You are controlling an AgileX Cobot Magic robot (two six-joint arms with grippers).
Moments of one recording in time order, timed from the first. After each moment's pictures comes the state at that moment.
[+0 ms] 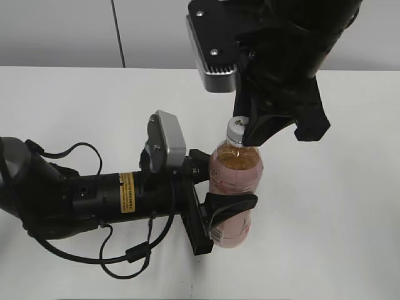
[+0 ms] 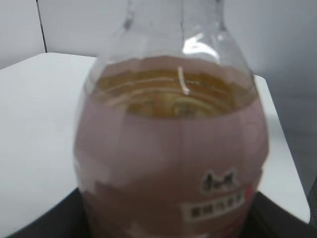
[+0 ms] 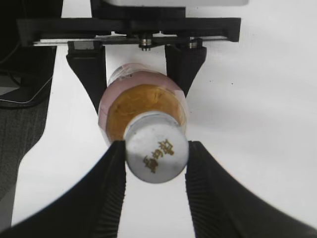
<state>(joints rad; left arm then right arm) -0.61 2.07 -0.71 0.80 -1.20 -0.24 0.68 1.68 -1.48 0.14 1.22 -1.26</state>
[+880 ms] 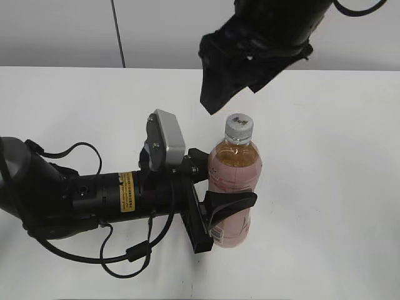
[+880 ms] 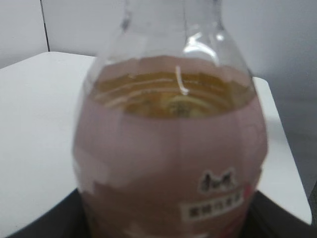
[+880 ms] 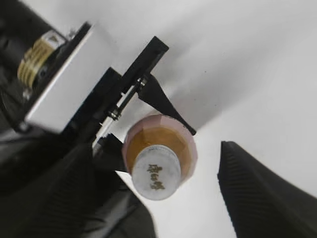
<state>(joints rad) -0.61 2.07 -0.71 0.79 -1.20 -0.25 0.68 1.68 -1.60 0.19 1.22 -0.26</state>
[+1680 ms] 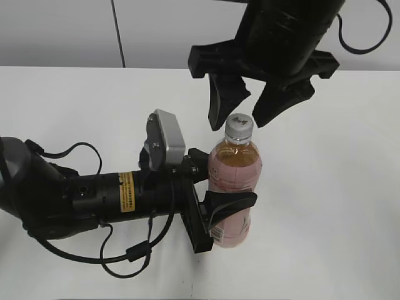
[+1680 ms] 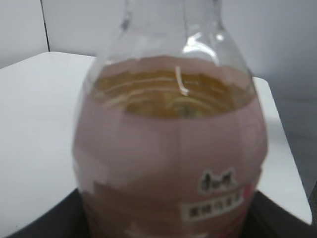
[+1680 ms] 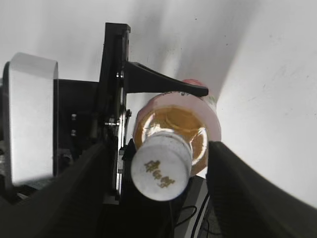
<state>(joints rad) -0.61 2.07 -0.71 0.79 -1.20 -0.25 0.68 1.70 -1.54 0.18 1.22 0.24</state>
